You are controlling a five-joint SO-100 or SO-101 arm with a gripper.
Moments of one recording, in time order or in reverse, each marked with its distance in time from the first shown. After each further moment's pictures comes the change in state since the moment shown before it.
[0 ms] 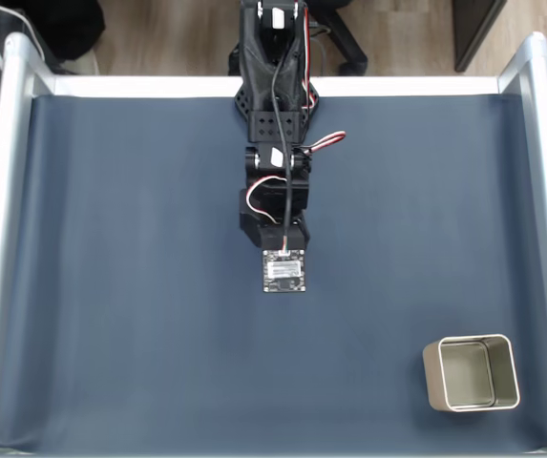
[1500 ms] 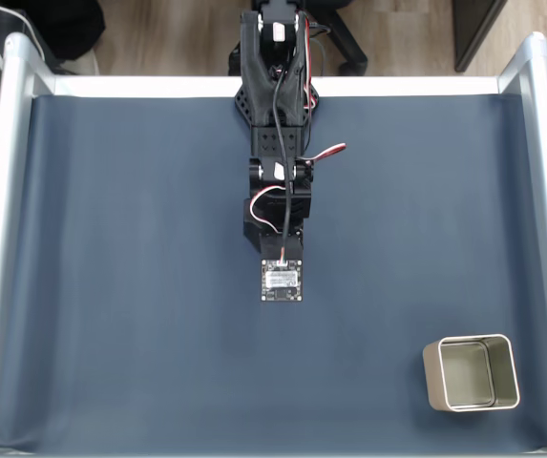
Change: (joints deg) arm -0.7 -4.8 2.5 -9.1 3.1
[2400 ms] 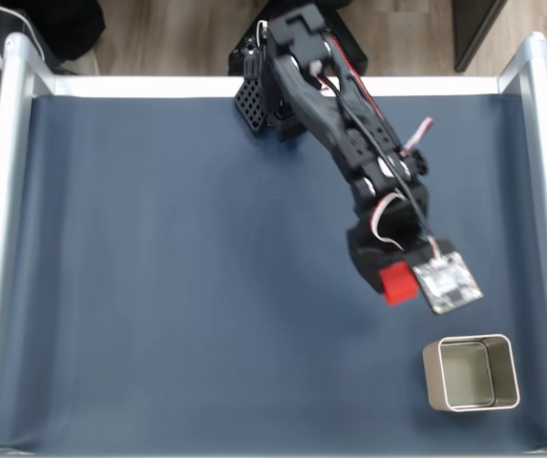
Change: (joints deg) arm -27.2 -26.0 -61.5 29.8 5.7
